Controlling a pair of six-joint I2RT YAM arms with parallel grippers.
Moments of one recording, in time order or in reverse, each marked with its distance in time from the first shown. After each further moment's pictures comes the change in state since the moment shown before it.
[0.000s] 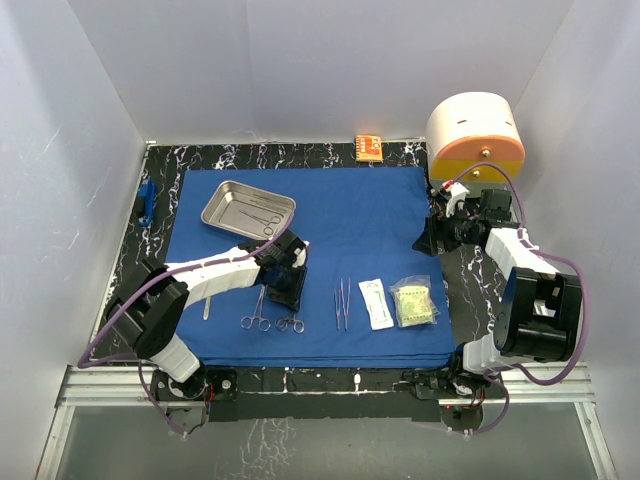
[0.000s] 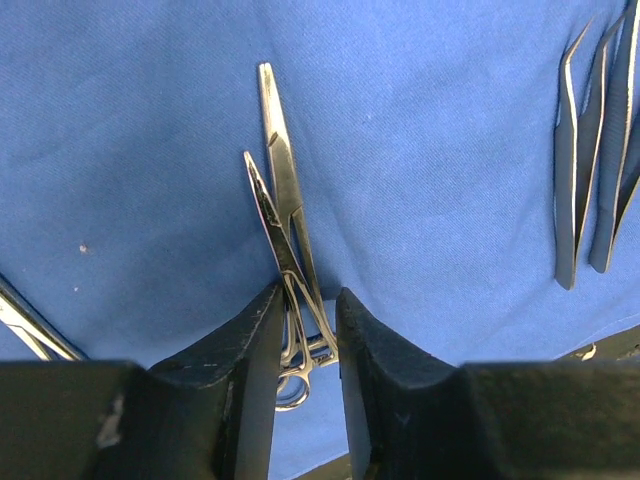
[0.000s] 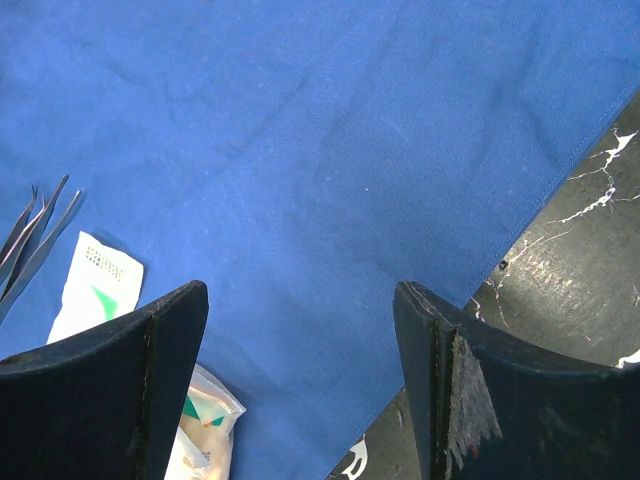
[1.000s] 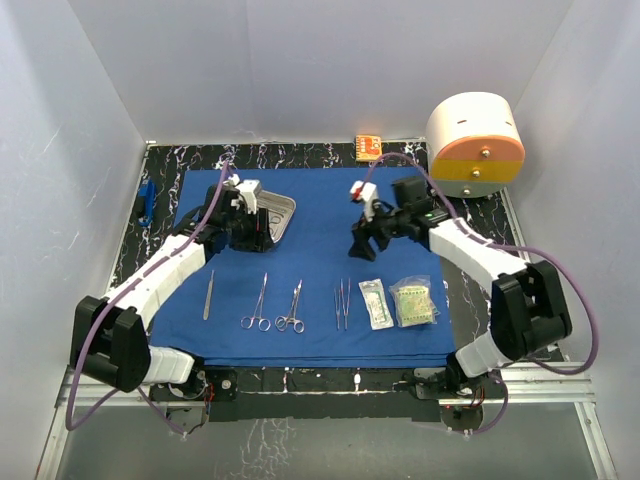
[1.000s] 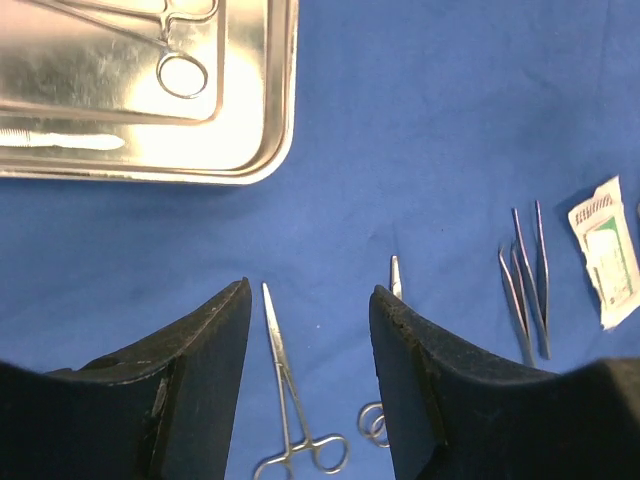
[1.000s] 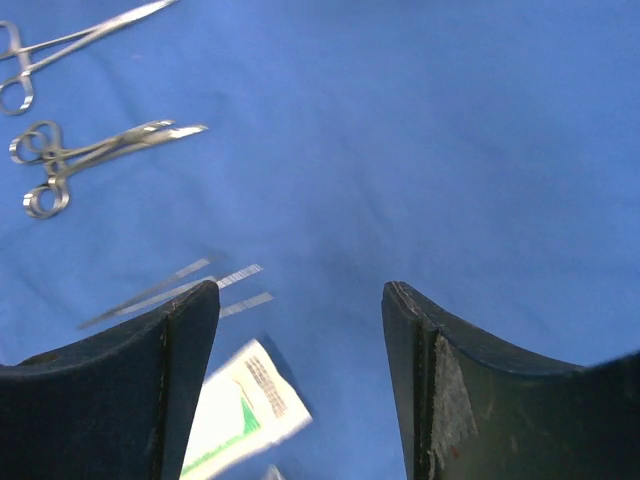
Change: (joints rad) left arm 0.381 -0.234 0.078 0.086 0.066 0.200; right arm 0.509 0.006 0.143 0.004 0.113 0.002
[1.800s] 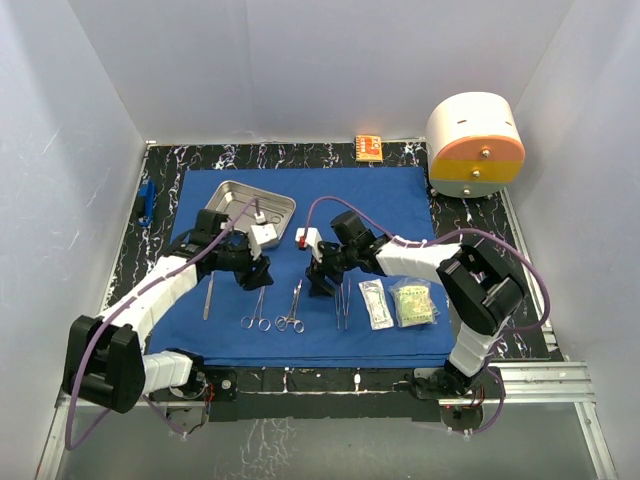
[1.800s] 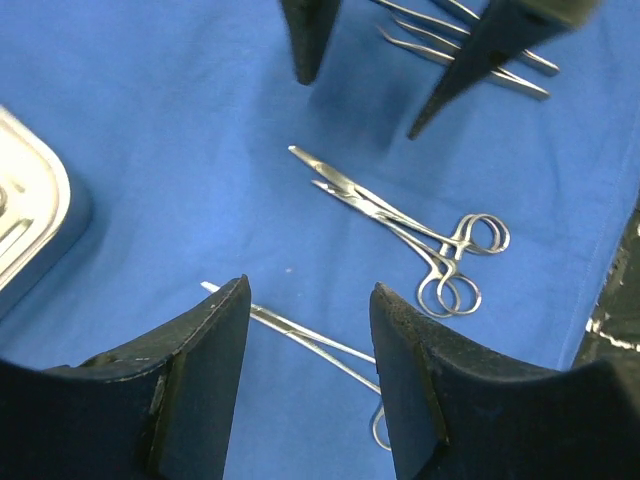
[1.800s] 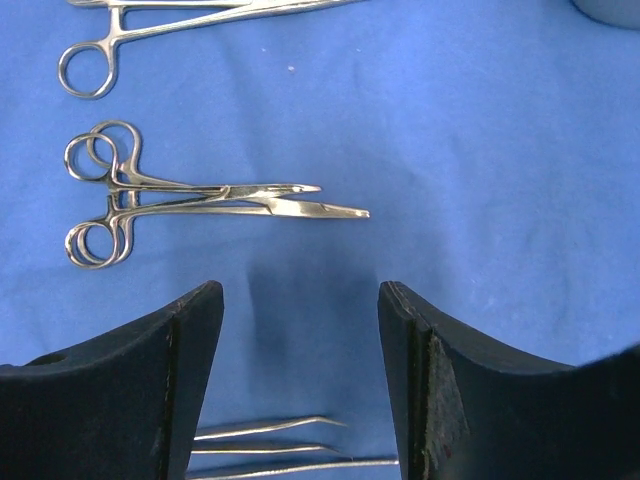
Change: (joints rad) left arm 0.051 -0.106 -0.192 -0.040 0.523 0.907; right arm 0.406 0.264 -0.055 0.313 0.051 0.057
